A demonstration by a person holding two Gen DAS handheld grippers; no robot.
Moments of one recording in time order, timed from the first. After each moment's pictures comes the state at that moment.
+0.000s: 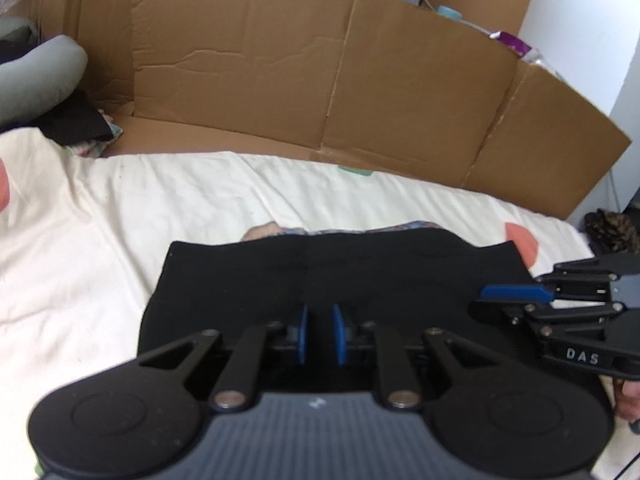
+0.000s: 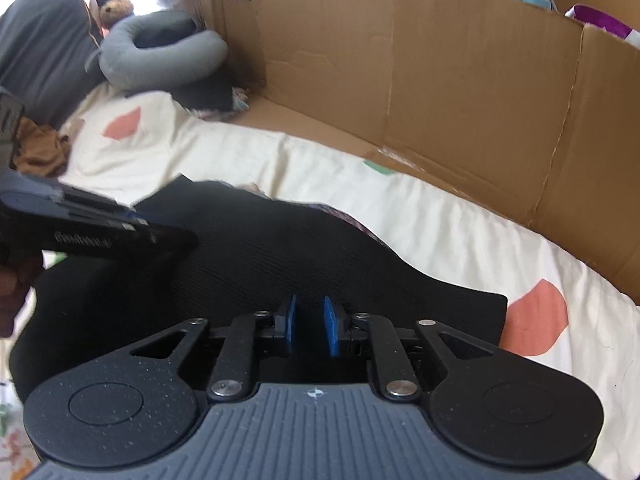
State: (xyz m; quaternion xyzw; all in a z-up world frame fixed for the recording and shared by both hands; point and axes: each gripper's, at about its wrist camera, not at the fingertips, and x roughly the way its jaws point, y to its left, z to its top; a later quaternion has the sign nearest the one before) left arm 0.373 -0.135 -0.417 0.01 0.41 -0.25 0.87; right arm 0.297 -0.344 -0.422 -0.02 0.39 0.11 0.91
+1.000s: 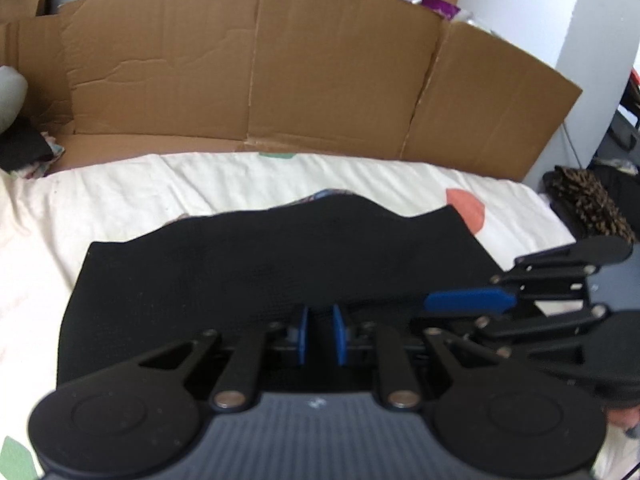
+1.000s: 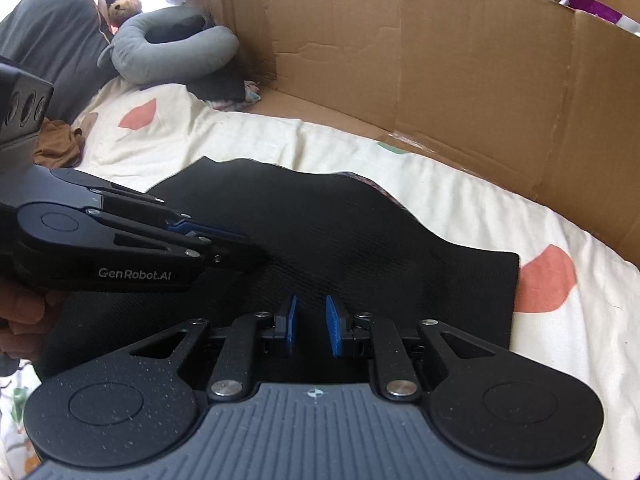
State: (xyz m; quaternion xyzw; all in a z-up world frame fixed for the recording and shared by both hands) left arm 0.338 -0.176 -0.424 0.06 0.40 -0.32 0.86; right arm 0.262 -0.336 -0.421 0.00 0.39 0.12 0.91
